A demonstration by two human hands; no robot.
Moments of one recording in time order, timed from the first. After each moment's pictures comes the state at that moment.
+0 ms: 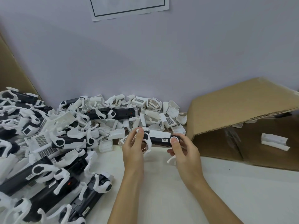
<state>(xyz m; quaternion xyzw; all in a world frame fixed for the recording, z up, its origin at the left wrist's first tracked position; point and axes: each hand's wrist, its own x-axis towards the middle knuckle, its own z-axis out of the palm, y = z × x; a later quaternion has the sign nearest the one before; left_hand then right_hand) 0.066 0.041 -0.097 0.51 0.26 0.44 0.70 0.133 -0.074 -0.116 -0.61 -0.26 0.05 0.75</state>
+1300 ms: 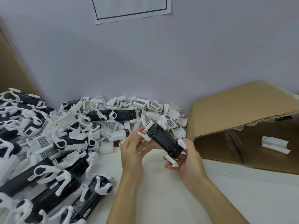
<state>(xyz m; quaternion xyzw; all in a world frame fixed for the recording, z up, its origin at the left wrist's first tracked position) 0.058 0.045 -0.091 0.50 0.21 0.42 0.73 0.138 -0.073 -0.102 -0.48 -0.09 0.32 0.81</state>
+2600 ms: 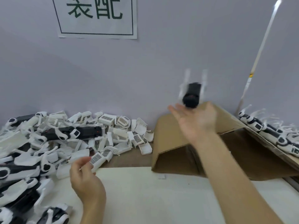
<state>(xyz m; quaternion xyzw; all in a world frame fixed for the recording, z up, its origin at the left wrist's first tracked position) 0.062 0.042 -0.099 0.47 0.36 0.58 0.56 0.211 -0.130 0.056 -0.24 -0.06 0.20 0.95</state>
